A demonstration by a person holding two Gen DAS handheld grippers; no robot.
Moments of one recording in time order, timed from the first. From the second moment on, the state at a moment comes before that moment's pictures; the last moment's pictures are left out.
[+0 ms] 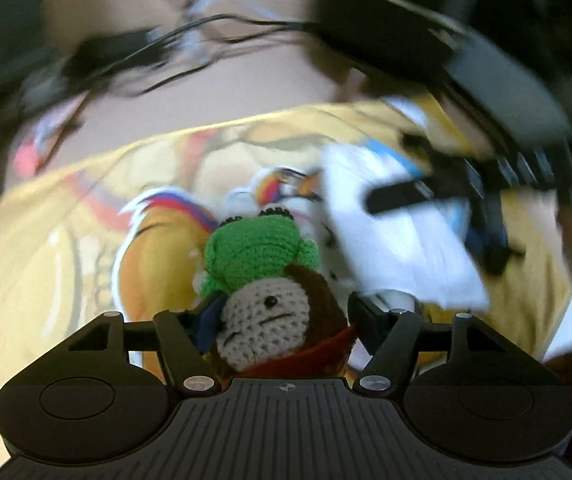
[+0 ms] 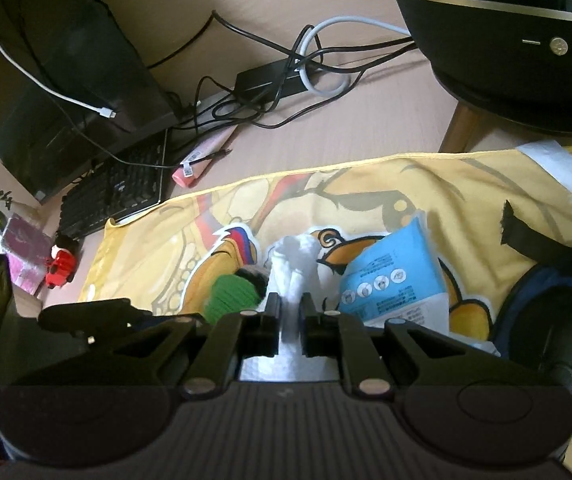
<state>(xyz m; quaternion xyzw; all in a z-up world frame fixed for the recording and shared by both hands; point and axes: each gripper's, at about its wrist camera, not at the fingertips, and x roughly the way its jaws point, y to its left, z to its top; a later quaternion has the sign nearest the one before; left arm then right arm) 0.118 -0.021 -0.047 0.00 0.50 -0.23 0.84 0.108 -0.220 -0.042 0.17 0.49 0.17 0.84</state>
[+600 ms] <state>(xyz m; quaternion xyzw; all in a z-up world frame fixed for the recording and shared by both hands) 0.109 0.117 -0.056 -0.30 0.49 -0.03 0.82 0.132 -0.133 -0.014 0.09 0.48 0.28 0.83</state>
